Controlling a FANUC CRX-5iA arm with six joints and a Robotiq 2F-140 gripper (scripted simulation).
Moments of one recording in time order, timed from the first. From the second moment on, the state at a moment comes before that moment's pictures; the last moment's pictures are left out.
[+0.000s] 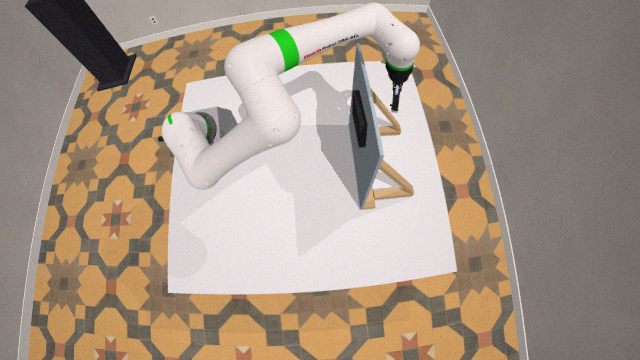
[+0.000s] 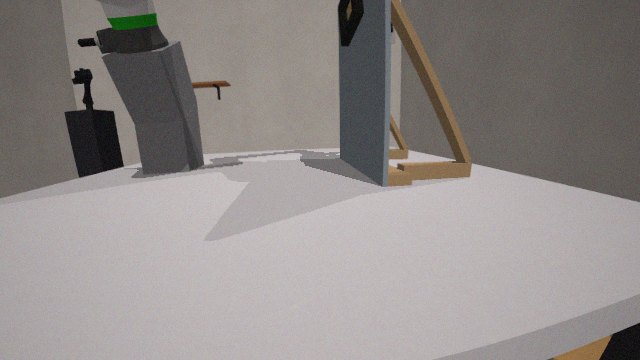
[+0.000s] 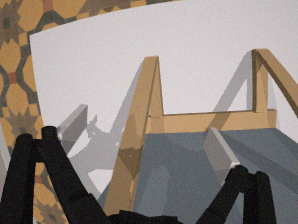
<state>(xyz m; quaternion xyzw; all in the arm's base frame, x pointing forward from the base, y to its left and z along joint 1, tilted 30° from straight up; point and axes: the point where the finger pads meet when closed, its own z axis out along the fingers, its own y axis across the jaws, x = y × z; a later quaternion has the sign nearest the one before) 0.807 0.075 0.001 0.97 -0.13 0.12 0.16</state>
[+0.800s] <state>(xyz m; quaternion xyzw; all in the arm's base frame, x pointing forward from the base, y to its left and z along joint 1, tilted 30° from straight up) 0.837 0.203 -0.023 0.97 -0.12 0.20 -0.02</state>
